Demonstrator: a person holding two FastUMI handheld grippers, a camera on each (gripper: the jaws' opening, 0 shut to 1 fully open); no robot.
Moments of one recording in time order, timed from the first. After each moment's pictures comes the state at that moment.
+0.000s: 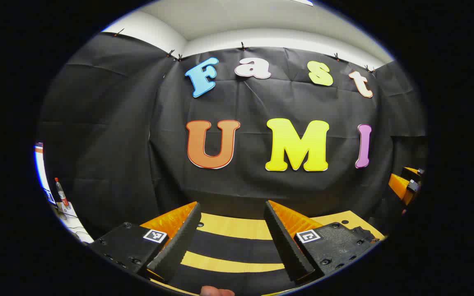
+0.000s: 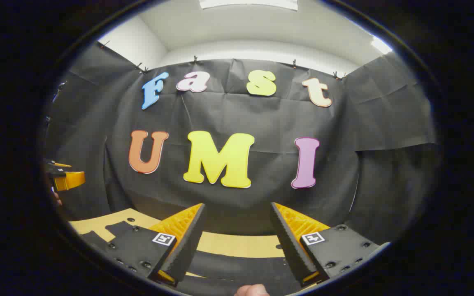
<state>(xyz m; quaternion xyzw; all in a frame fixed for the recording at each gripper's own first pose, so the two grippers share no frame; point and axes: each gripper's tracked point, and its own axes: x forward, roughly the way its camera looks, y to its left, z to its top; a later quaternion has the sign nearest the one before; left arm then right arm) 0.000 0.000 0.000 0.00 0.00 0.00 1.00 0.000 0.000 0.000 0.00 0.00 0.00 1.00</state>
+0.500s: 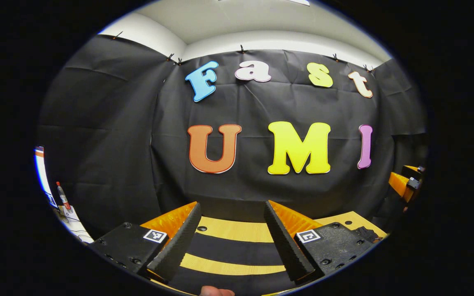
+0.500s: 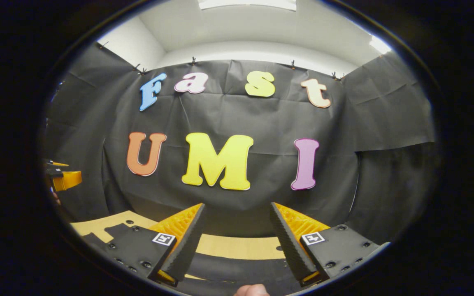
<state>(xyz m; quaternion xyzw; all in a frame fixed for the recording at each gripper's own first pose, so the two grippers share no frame) 0.007 0.004 0.006 0.01 -0.01 0.00 1.00 0.007 0.001 0.009 0.01 -0.01 -0.01 1.00</state>
